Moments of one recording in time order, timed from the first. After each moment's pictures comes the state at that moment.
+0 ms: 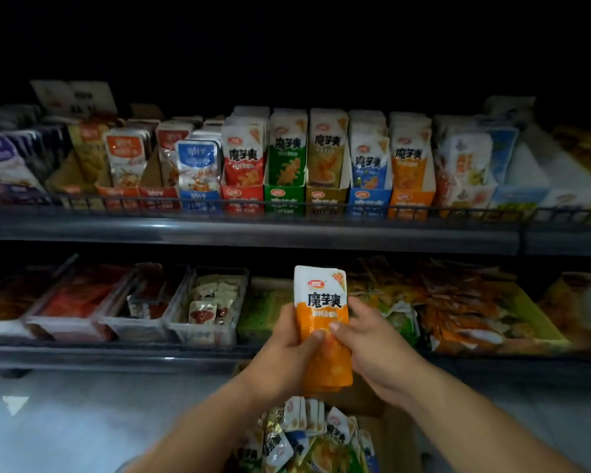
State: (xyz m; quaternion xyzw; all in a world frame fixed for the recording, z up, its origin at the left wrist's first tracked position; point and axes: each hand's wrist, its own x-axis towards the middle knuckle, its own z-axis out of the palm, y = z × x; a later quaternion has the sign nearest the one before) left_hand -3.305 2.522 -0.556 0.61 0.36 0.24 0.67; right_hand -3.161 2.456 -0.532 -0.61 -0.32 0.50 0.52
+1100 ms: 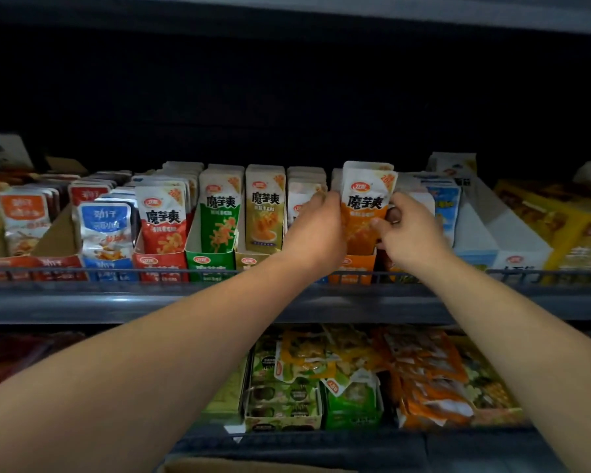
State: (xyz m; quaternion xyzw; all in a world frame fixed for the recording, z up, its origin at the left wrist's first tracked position) left_hand -3.083 2.637 -0.397 0.88 0.32 0.30 0.16; right_hand -2.941 2.561 -0.402 -0.73 -0.49 0.02 0.47
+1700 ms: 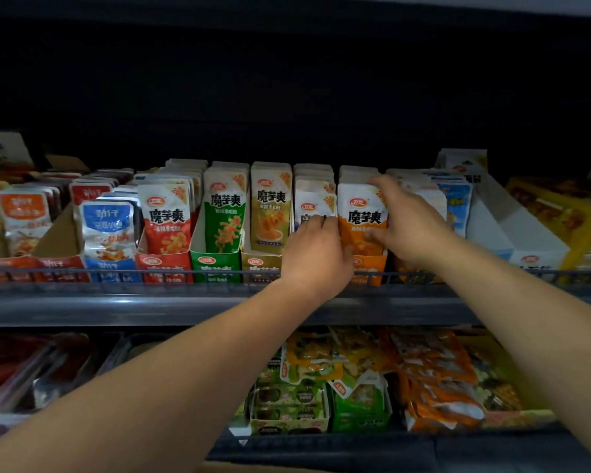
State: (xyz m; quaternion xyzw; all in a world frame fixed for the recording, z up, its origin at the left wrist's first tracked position) left_hand -3.091 2.639 -0.432 0.88 0.35 0.31 0.07; right_hand -2.939 2.573 -0.385 -0.77 -0.58 -0.11 0.24
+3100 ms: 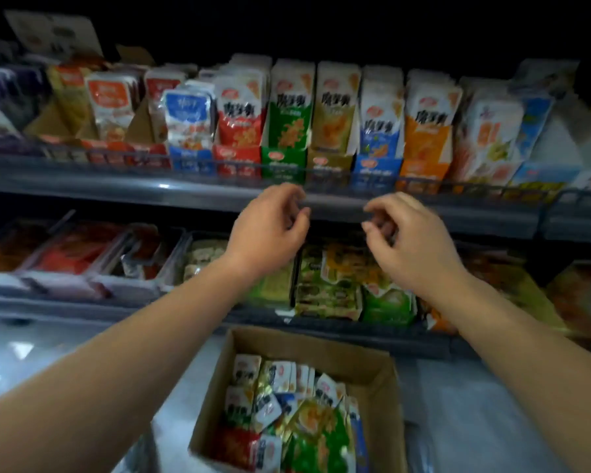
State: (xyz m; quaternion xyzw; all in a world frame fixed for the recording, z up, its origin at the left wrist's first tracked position) left_hand -3.276 2.612 -0.499 0.84 0.35 0.38 0.19; right_hand -3.076 2.495 -0.481 -0.67 -0.66 -0.07 0.33
